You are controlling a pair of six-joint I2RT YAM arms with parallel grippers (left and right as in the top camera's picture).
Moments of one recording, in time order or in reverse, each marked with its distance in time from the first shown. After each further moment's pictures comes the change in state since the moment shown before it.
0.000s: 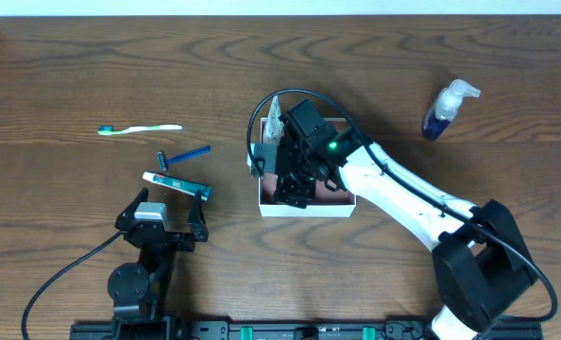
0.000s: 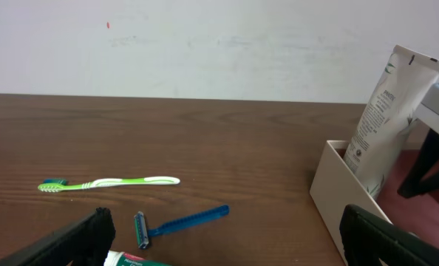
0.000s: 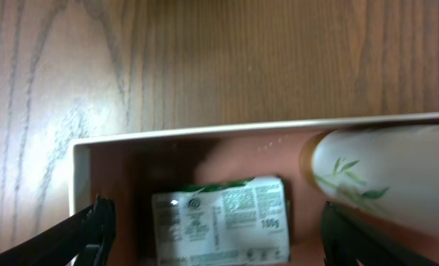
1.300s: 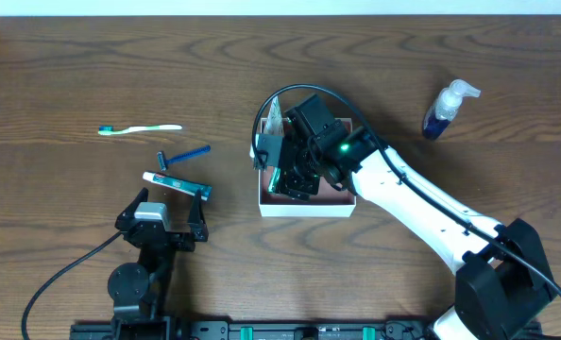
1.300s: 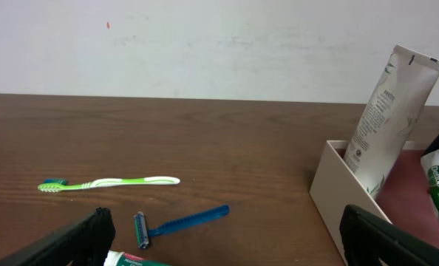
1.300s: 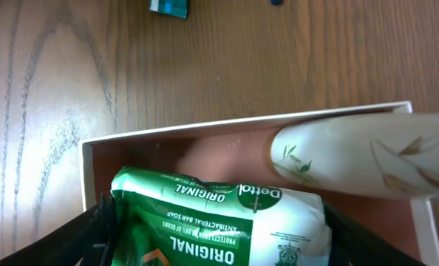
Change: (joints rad) left arm 0.000 0.000 0.000 0.000 0.000 0.000; right arm -0.001 -0.085 0.000 0.009 0.049 0.028
